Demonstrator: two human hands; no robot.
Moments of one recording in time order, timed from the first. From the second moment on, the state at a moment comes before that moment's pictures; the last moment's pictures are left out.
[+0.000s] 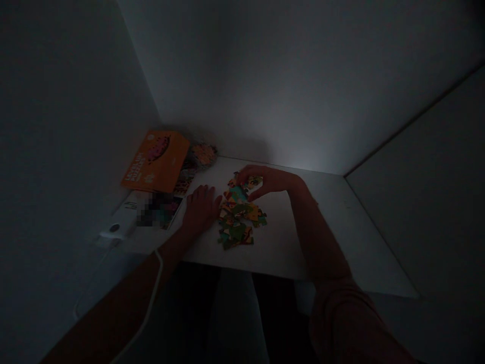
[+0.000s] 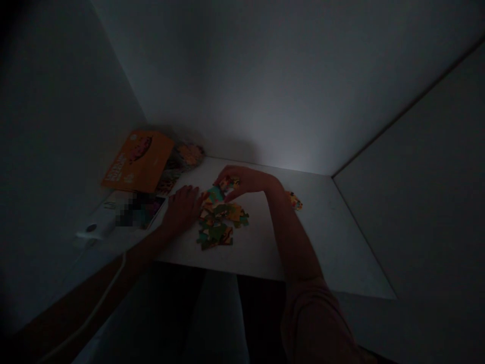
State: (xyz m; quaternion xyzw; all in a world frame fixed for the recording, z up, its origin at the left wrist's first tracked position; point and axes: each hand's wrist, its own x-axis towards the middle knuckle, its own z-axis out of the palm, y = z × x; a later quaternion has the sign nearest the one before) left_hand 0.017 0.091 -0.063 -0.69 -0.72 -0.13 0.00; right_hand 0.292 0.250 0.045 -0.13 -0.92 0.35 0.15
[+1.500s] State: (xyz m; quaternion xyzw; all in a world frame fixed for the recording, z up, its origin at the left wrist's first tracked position) left_hand 0.019 0.088 -0.057 -0.68 -0.72 -0.14 -0.02; right_hand 0.279 0.231 0.062 -0.28 -0.87 0.01 0.40
